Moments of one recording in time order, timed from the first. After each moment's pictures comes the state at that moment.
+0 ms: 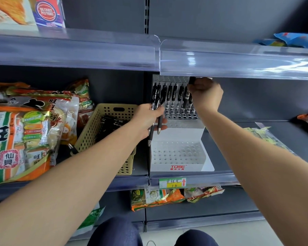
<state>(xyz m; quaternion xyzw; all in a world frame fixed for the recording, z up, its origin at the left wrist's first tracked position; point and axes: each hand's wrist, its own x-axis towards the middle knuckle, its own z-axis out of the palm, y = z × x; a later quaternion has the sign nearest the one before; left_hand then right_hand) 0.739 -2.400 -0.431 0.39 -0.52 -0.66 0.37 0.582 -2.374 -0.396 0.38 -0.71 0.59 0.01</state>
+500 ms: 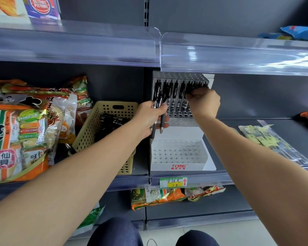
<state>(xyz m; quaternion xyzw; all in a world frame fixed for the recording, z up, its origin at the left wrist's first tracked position) 0.733 -2.404 -0.435 0.38 -0.53 -0.66 0.37 0.582 -2.377 -0.420 0.38 -0.78 0.50 0.02</state>
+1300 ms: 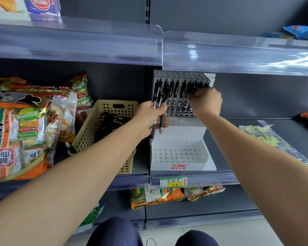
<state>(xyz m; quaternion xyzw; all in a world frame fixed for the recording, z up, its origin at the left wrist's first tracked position) 0.736 -2.405 -0.437 0.38 -0.52 -0.67 0.38 0.571 -2.381 -0.420 0.41 -0.81 0.42 0.03</state>
